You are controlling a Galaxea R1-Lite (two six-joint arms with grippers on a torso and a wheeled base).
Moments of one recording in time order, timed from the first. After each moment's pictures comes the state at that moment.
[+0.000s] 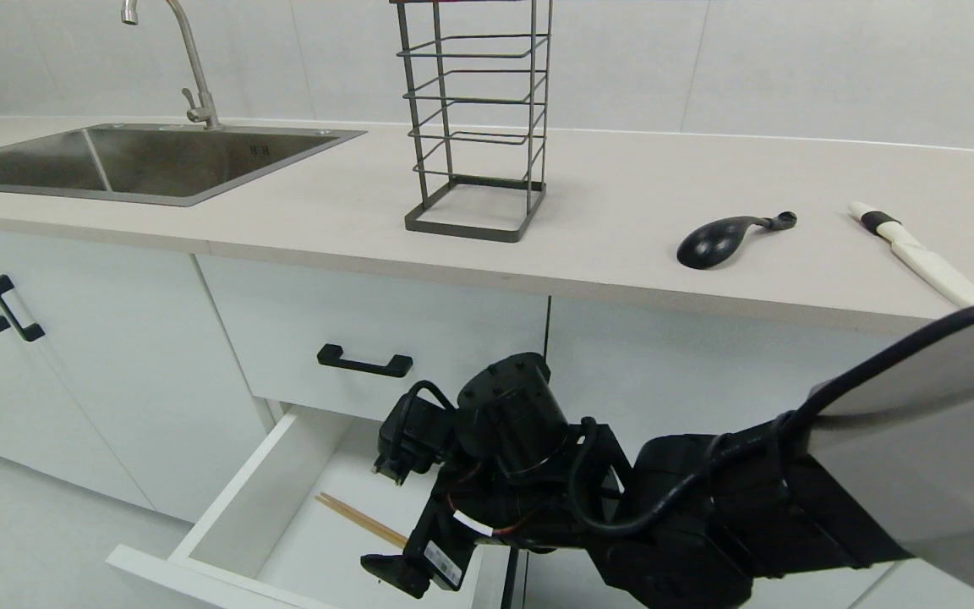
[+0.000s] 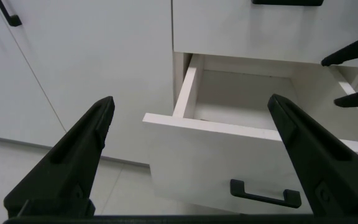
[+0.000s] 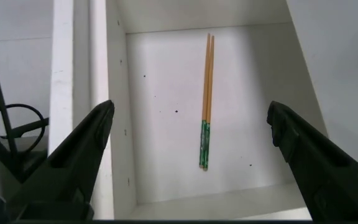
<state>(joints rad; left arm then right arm) 0.00 0.00 0.00 0.00 -0.04 0.02 1.00 2.15 -1.13 -0.40 0.17 -0.18</state>
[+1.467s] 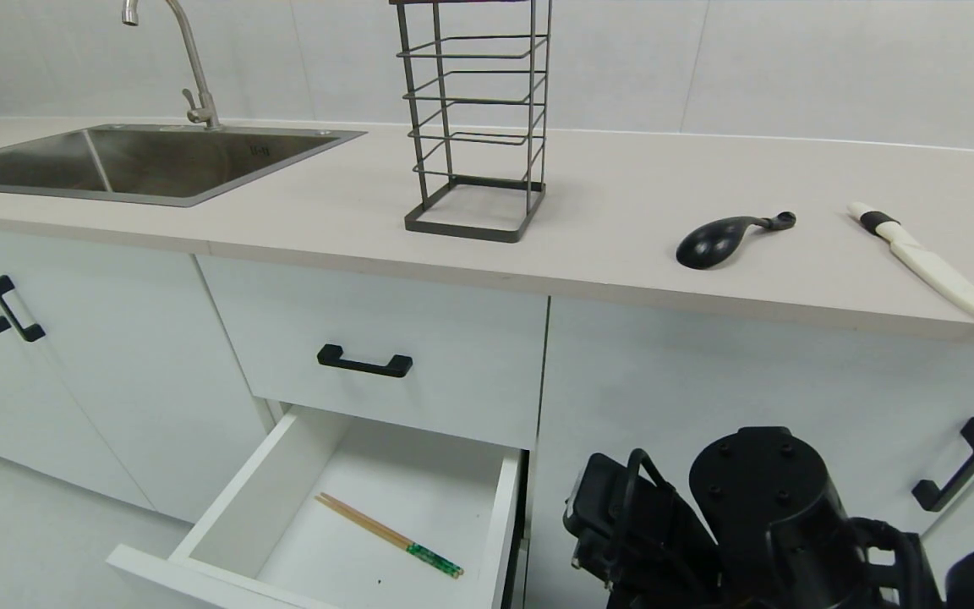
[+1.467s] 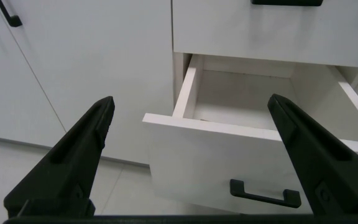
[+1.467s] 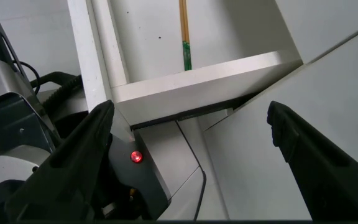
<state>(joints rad) 0.00 0.00 0.00 0.00 -0.04 0.02 0.99 1.73 -0.54 -0.54 0.01 -0.13</state>
